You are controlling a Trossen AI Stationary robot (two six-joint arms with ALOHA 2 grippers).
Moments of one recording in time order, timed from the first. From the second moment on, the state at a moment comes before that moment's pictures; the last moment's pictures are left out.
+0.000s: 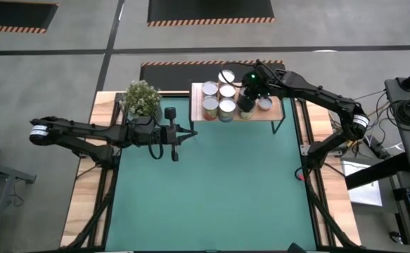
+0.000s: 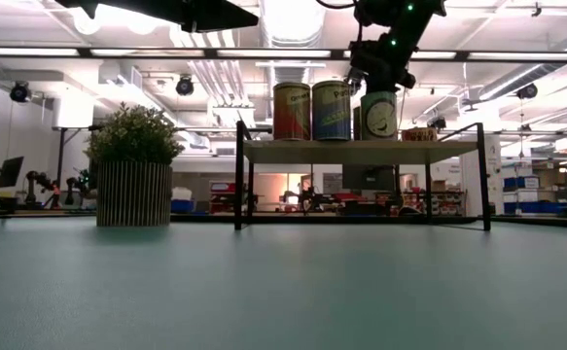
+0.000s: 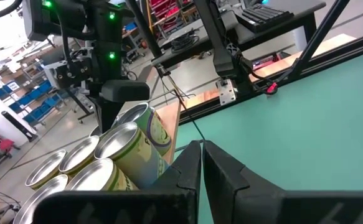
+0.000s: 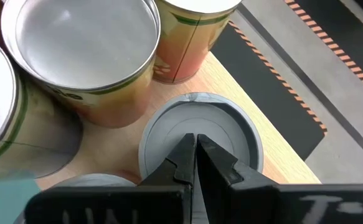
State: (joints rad) left arm 0.02 1.15 0.77 0.25 -0.16 0.46; right arm -0.57 1.50 1.46 -0.86 0.17 -0.03
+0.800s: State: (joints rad) left arm 0.02 1.15 0.77 0.25 -0.16 0.45; right arm -0.49 1.16 1.35 -0.97 0.10 0.17
